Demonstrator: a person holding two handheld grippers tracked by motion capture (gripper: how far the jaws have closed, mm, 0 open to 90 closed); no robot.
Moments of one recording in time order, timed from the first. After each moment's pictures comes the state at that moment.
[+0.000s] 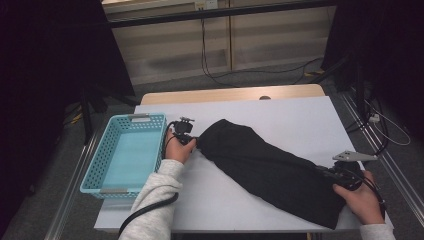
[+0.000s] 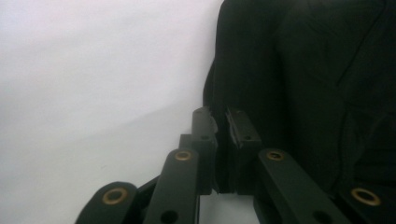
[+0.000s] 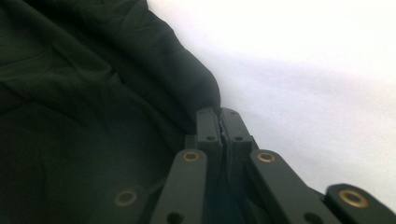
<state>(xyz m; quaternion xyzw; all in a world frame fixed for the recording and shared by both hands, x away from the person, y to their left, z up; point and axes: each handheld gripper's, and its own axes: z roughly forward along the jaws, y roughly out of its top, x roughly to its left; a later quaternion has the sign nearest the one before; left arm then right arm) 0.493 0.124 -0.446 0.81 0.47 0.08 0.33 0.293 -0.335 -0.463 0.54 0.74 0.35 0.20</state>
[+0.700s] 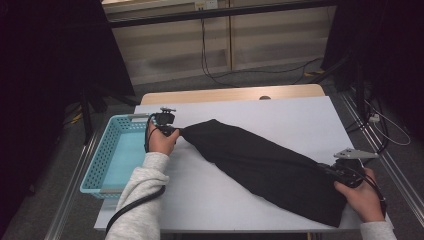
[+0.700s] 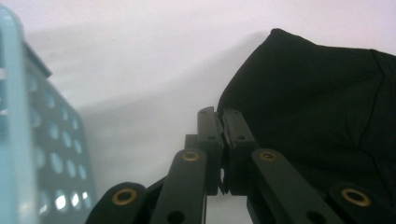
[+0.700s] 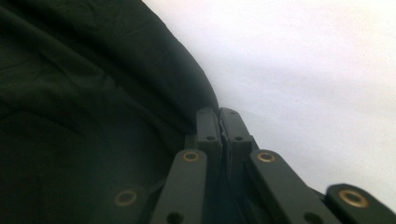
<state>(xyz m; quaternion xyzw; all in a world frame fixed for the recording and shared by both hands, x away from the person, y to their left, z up) 0.503 0.165 -0.414 0.79 0.51 0.10 0.33 0.298 -0.339 -0.461 0.55 0.73 0.34 0.21</state>
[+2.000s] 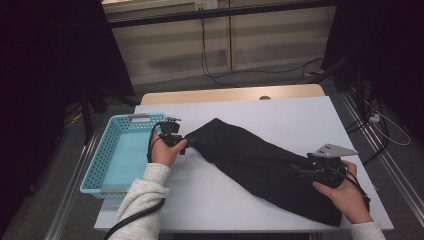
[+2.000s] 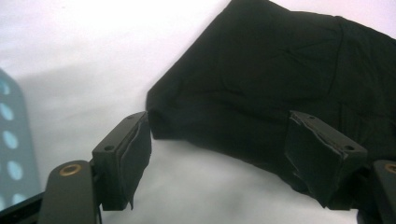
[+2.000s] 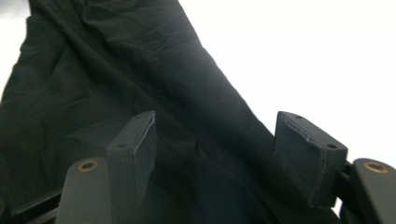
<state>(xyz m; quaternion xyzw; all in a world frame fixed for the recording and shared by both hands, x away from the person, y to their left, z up) 0.479 0.152 -0.430 0.80 0.48 0.08 0.35 0.301 -0.281 -0.431 0.48 0.76 0.37 0.24</state>
